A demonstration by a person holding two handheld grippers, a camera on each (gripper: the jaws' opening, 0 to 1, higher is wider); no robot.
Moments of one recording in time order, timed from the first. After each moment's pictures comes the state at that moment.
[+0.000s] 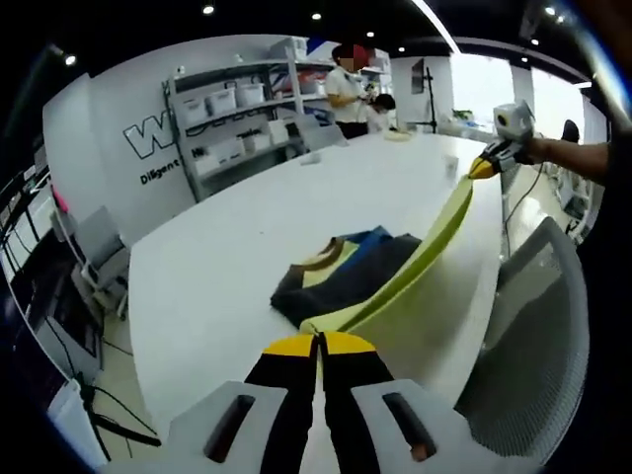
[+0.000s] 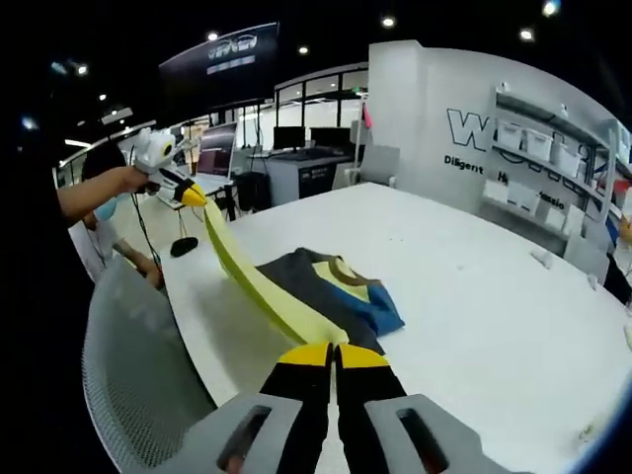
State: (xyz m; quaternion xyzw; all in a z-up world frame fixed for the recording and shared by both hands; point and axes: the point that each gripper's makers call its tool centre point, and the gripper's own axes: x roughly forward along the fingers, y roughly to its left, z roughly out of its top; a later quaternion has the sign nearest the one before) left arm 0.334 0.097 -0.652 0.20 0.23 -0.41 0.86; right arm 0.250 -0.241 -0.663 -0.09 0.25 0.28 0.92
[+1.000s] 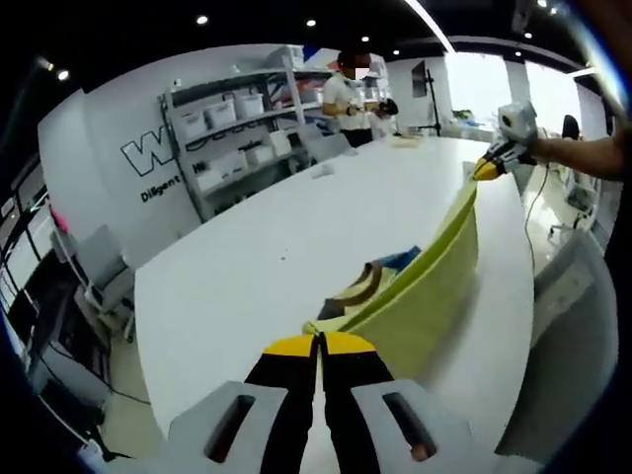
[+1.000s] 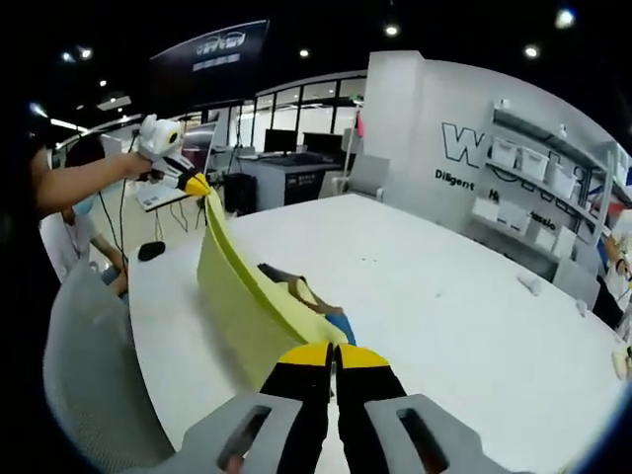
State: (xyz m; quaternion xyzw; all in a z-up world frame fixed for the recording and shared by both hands) left arm 0.429 0.074 -0.638 0.20 0.20 -0.41 0.86; right arm 0.332 -0.261 -0.656 -0.12 0.22 0.26 0.93
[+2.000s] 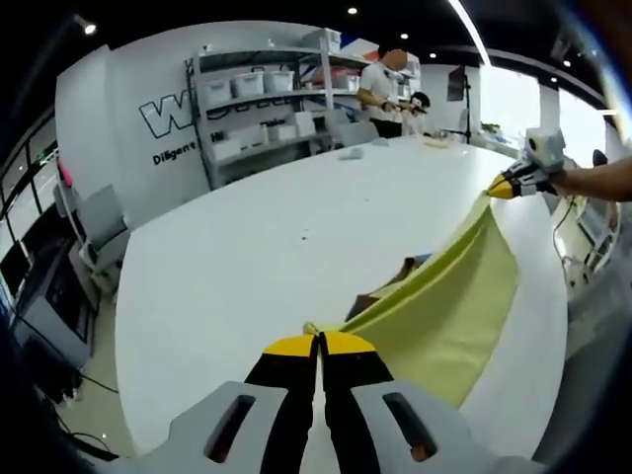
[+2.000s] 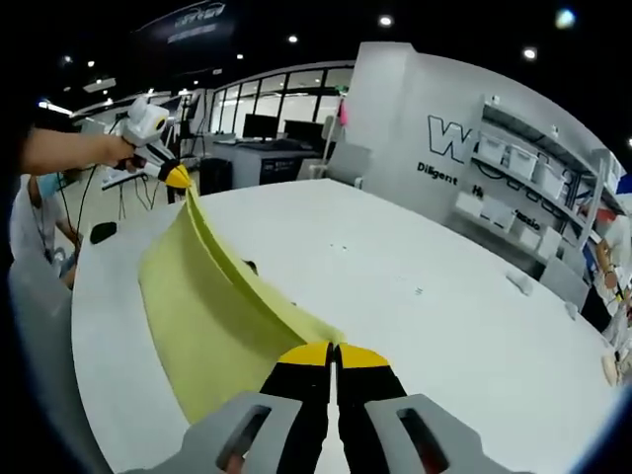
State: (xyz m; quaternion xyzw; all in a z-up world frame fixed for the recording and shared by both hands) left arm 0.508 0.061 -0.703 0.16 0.25 -0.38 0.88; right arm 0.421 -0.279 -0.716 -0.15 0.23 0.21 0.94
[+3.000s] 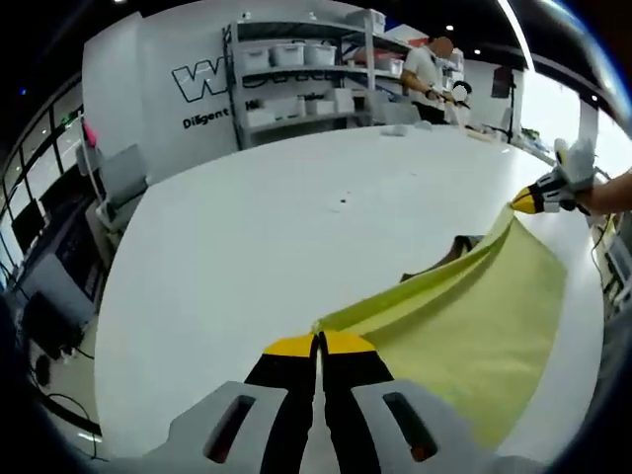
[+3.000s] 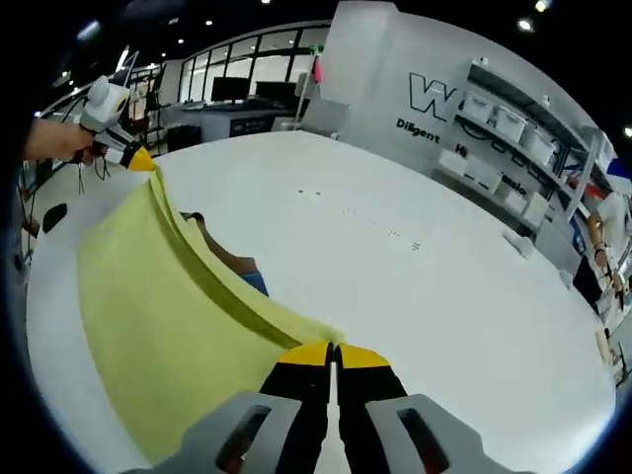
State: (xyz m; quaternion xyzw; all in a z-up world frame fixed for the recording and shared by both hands) left arm 0.548 0.063 -0.772 0.13 0.30 -0.30 0.90; right arm 0.477 -0.289 -0.795 -0.16 0.31 0.14 0.93
